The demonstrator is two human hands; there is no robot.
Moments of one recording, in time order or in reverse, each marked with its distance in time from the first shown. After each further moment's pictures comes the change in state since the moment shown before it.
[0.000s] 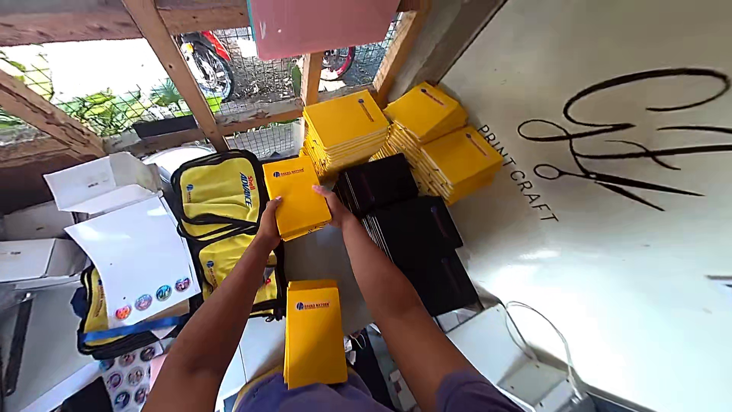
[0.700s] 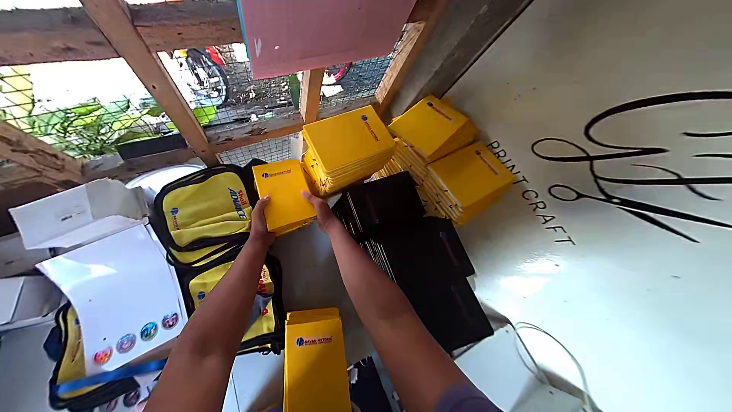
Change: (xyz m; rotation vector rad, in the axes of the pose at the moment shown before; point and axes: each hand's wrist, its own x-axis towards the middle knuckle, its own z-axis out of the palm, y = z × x) left_hand 0.087 0.008 -0.009 -0.153 0.096 0.083; right_hand 0.073 0.001 0.006 -0.130 0.266 -0.088
